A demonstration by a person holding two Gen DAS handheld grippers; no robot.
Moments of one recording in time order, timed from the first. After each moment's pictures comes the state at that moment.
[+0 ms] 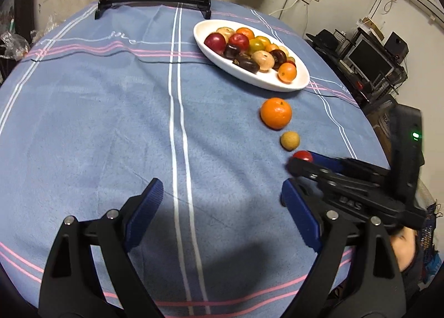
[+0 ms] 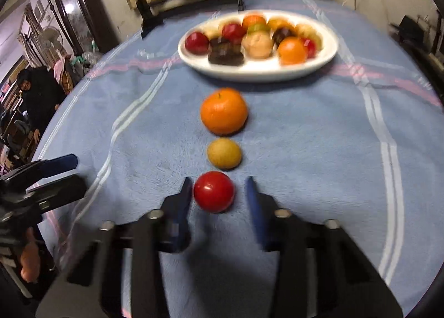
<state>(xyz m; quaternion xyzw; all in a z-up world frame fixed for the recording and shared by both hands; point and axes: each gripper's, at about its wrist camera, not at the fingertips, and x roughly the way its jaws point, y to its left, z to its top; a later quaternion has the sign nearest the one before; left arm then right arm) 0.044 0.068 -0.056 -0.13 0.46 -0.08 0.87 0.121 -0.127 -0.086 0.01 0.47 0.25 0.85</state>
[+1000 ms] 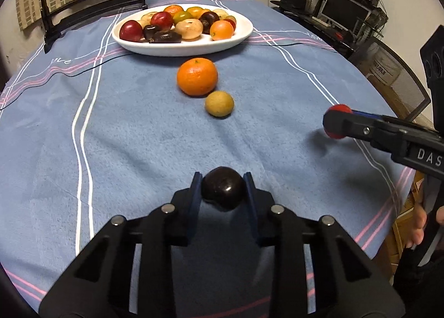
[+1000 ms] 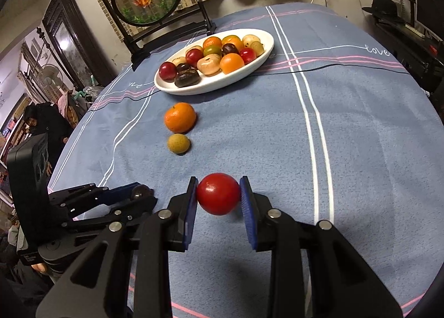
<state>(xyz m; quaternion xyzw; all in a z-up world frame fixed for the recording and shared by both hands) 0.047 -0.037 -0.083 0.00 0.47 -0.13 0.87 0.080 -0.223 -0.062 0.09 0.43 0.23 0.87</state>
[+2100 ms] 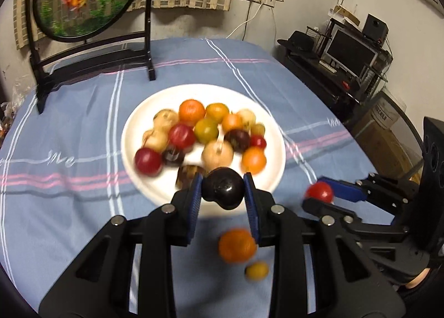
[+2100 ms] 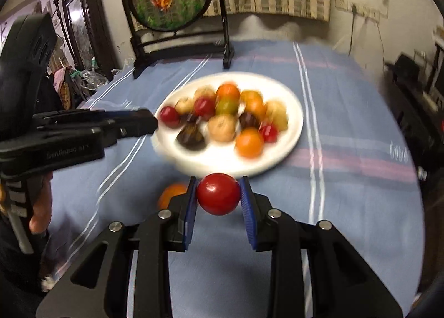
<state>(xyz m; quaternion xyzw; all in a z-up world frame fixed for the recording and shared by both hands) 0.210 -0.007 0.010 -0.04 0.41 -0.13 0.90 0.205 -0.164 -0.009 -0.04 0.39 0.23 0.89</state>
